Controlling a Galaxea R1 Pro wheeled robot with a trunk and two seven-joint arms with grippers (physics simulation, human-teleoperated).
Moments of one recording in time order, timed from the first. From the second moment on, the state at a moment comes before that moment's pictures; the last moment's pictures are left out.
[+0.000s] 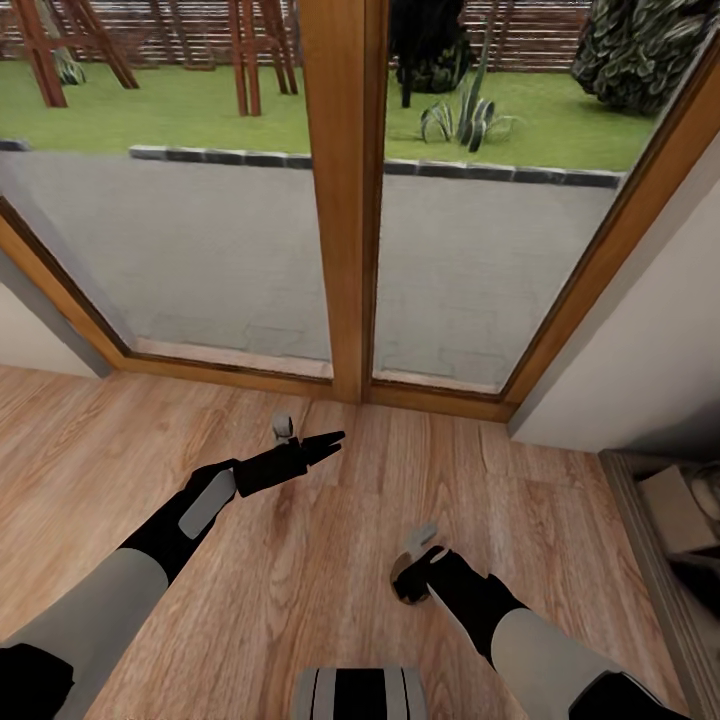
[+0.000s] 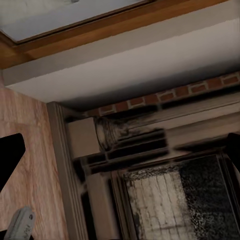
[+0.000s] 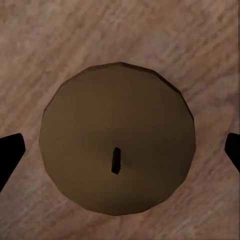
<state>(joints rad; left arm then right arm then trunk) -0.84 0.13 -0.40 -0.75 1.00 0.58 -0.94 -0.74 0.09 0.49 -0.37 0.05 0.40 0.07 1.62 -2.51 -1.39</state>
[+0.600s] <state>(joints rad) -0.84 0.13 -0.39 -0.75 1.00 0.58 -0.94 -0.75 0.09 0.49 -0.38 0.05 0.40 0.06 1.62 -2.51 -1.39</state>
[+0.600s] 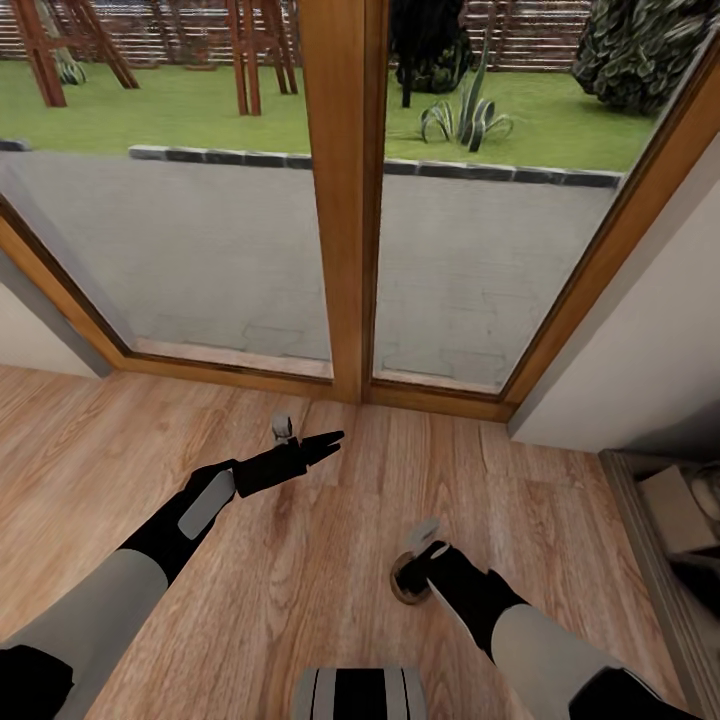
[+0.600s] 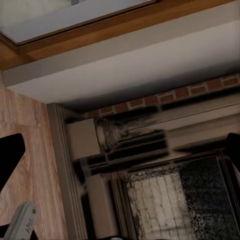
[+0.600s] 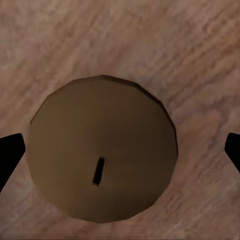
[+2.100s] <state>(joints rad) -0.84 0.14 -0.39 -0.75 1.00 0.58 -0.94 -0.75 0.09 0.50 -0.37 0.06 0.38 0.07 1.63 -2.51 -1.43</state>
